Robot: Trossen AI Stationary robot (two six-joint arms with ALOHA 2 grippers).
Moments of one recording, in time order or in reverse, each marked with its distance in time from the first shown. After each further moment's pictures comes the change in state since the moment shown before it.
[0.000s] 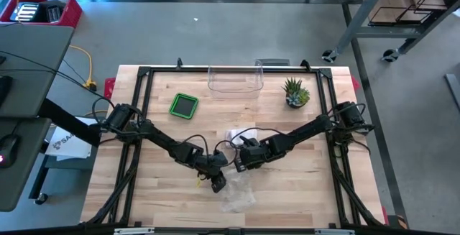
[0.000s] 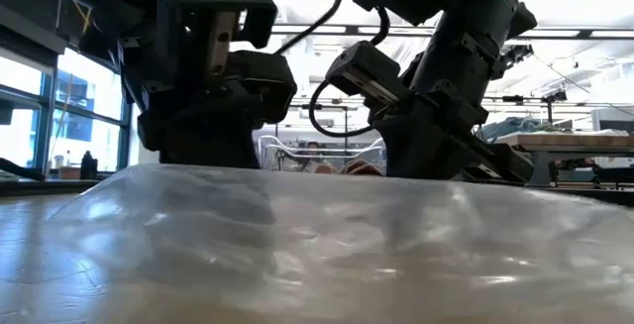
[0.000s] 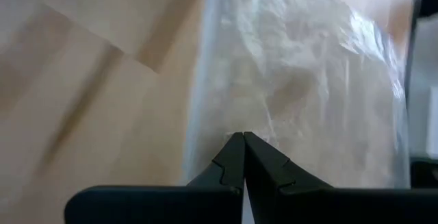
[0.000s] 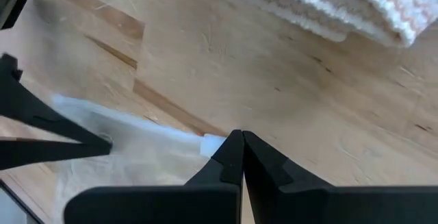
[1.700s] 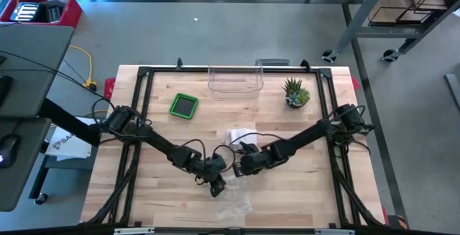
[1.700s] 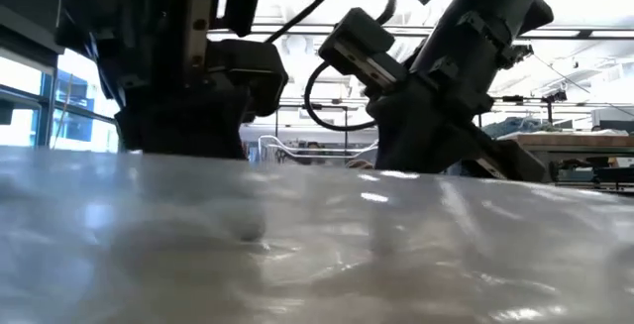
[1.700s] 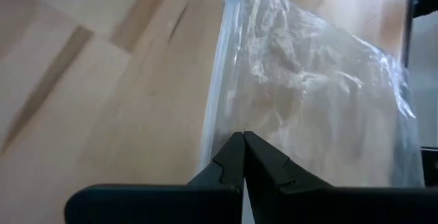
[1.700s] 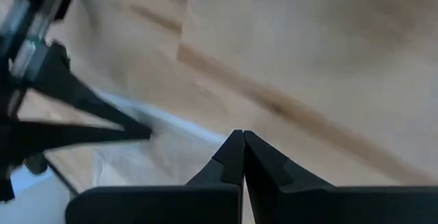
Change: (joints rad) left arm -0.052 0.003 -0.003 0.034 -0.080 -0.005; right arm 0.063 0.004 -0.002 0.123 0.026 0.106
